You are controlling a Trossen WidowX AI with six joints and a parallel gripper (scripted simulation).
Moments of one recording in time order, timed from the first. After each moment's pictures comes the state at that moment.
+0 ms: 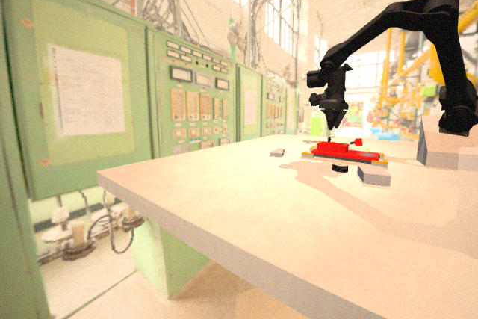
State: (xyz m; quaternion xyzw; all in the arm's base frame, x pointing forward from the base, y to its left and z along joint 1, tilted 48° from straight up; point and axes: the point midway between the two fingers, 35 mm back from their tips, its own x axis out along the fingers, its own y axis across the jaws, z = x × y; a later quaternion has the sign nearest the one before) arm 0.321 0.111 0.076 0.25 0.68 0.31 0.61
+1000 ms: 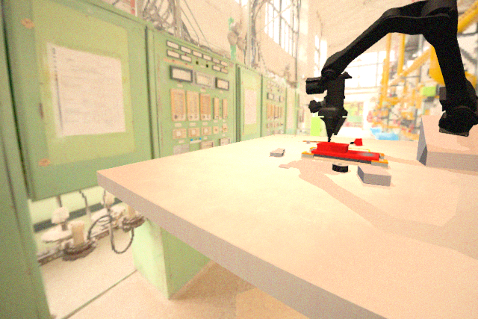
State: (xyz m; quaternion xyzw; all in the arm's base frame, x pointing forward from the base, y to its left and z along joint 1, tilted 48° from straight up) arm 0.319 0.130 0.058 0.25 0.68 0.31 0.61
